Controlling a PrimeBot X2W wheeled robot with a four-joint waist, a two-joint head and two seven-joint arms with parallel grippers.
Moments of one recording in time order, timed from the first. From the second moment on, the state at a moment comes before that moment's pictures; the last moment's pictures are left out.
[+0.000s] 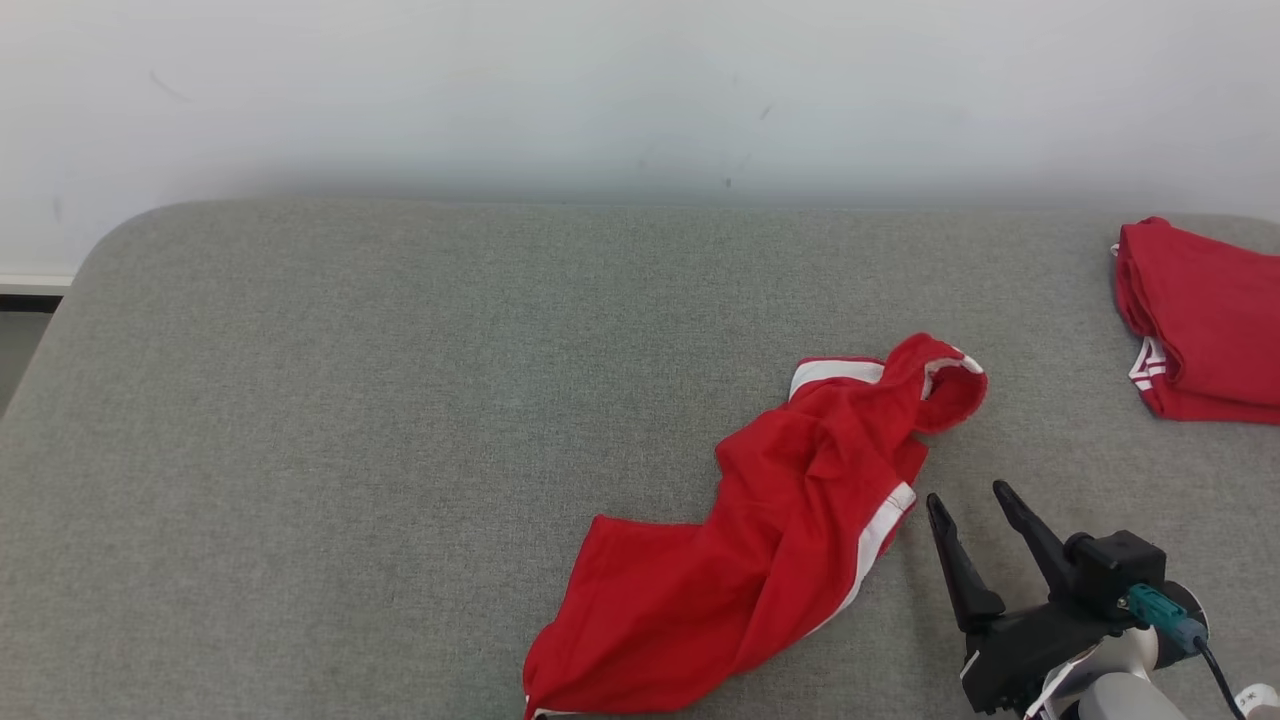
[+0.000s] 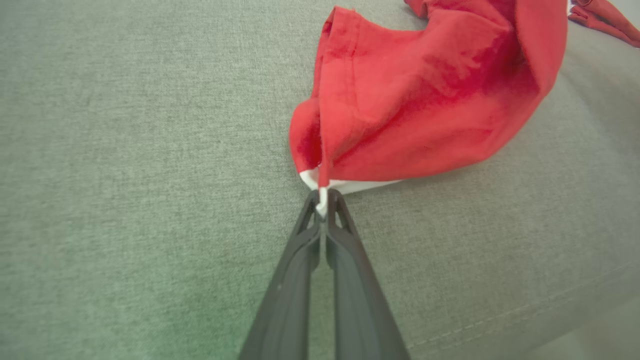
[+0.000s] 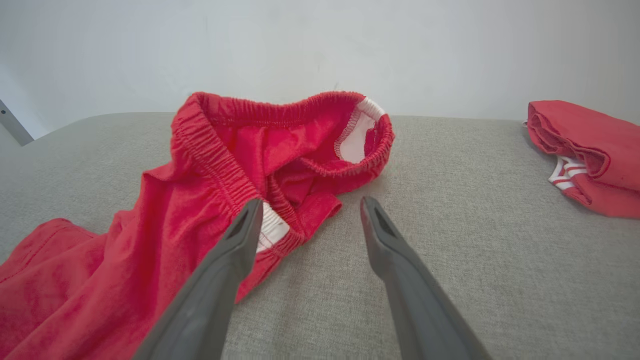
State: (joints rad) left arm -0.02 0.05 -0.34 0.53 -0.18 -0.12 -0.26; right arm -0.24 -0.33 0.24 0.50 0.38 0.13 -0.26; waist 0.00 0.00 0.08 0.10
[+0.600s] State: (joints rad) left arm 0.05 0.05 -0.27 0.33 -0.18 -0.10 -0.26; right arm -0.18 -0.40 0.33 0.48 0.43 0.13 -0.26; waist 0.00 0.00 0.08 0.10
